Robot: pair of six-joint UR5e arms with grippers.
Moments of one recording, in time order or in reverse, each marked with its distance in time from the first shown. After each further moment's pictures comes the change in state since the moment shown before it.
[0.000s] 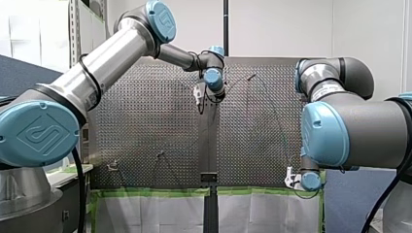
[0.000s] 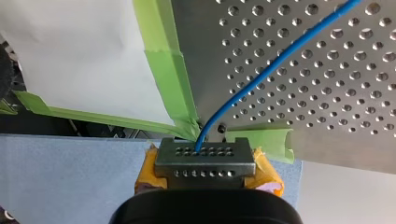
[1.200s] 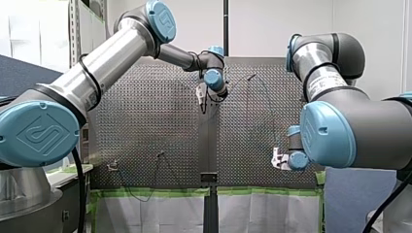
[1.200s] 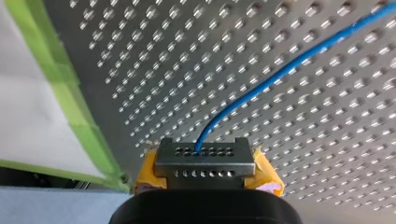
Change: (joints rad) left arm 0.000 0.000 0.000 0.055 0.056 0.000; right arm 0.094 -0.177 0.079 0.029 -0.001 0.000
